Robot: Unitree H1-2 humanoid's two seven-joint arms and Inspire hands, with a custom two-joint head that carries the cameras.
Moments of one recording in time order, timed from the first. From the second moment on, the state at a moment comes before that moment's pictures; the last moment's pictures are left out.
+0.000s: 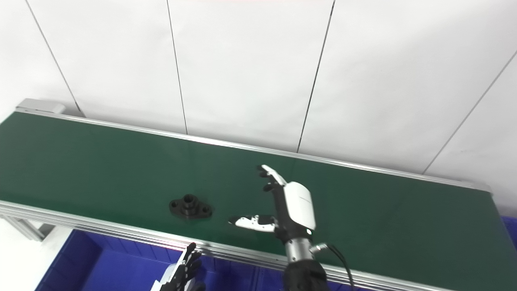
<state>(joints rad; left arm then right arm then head) 0.45 -0.07 -0.30 -0.08 0.26 -0.18 0.08 -0.22 0.03 0.30 0.18 -0.80 0.03 -0.13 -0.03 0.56</state>
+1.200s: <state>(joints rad) 0.47 -0.07 -0.31 -0.11 0.27 -0.11 0.08 -0.37 0.00 0.50 0.39 -0.95 0.17 -0.09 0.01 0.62</state>
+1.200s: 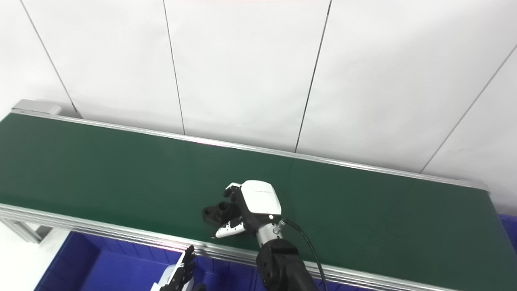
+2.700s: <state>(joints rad) 0.48 -0.05 -0.33 -0.20 0.26 -0.06 0.07 -0.33 -0.11 0.52 -0.02 -0.92 0.44 0.26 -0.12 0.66</state>
